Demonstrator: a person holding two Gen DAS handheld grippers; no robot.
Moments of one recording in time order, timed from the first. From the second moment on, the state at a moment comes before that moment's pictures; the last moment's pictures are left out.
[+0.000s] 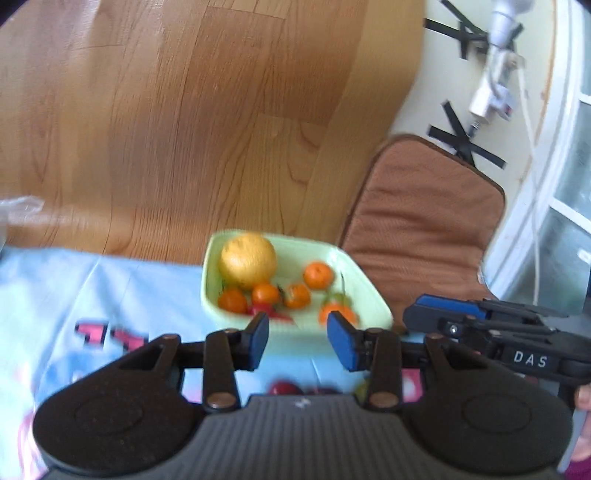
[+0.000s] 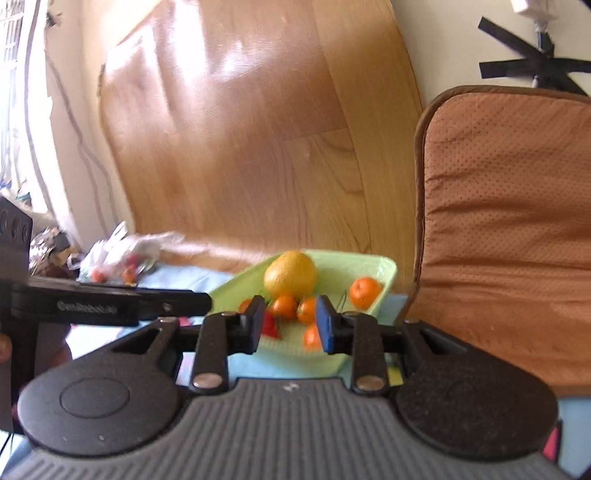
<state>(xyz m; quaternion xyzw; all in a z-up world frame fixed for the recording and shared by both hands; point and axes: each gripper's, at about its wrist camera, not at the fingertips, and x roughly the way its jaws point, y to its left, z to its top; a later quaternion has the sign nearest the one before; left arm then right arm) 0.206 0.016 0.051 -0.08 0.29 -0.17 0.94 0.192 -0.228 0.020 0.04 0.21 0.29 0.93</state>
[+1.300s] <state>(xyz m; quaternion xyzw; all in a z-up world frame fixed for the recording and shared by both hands) 0.059 0.067 0.000 -0.08 0.30 -0.10 0.94 0.075 -0.114 -0.026 -0.10 0.26 0.36 0.89</state>
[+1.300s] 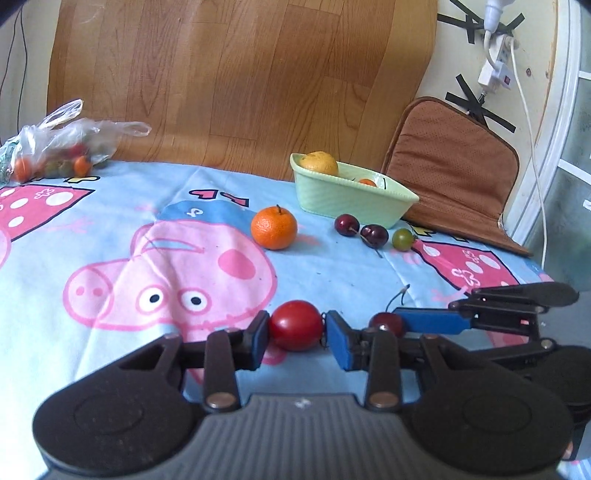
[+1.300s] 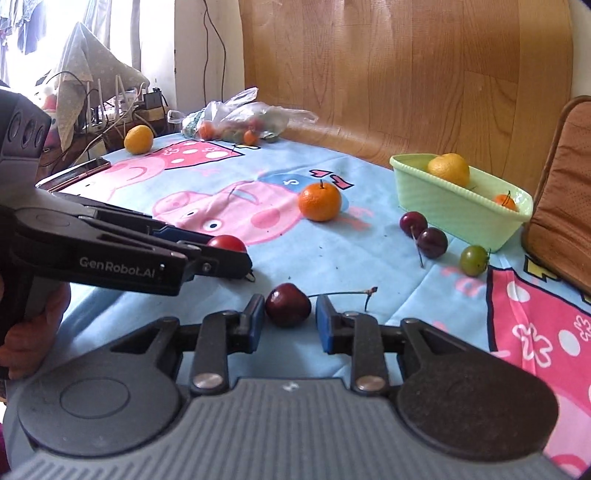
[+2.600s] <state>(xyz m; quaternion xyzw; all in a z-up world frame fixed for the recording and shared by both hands) 0.058 0.070 -0.003 -0.10 0.29 -0.12 0.94 0.064 -0.113 -0.028 -0.09 0.25 0.33 0.91</state>
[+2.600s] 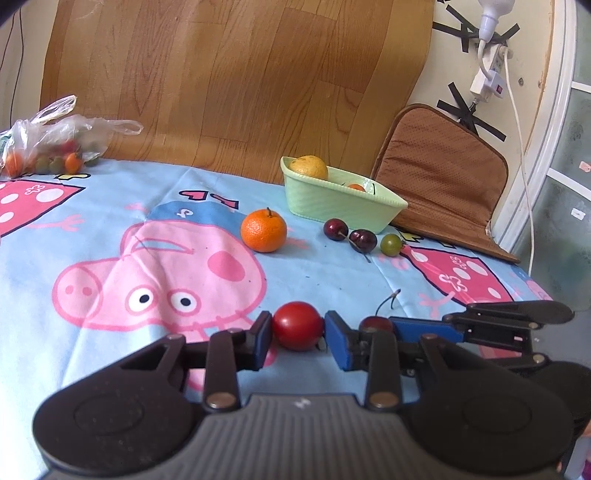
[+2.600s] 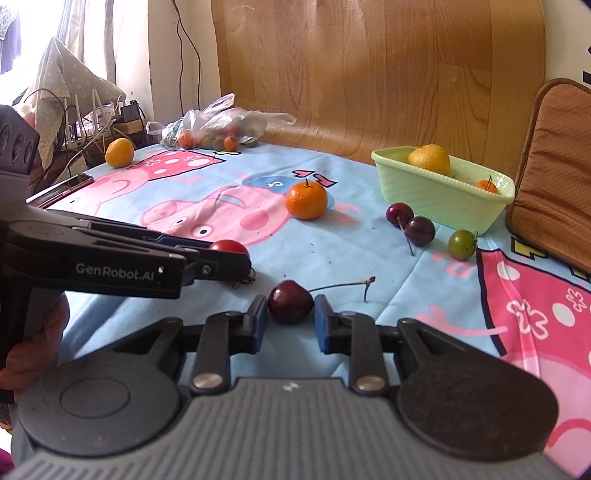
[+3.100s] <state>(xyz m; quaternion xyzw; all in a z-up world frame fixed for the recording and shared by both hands) 0.058 0.069 -0.004 -0.10 0.30 -0.13 0.94 0.062 -0.111 -0.028 -0.09 0.25 0.31 0.91</state>
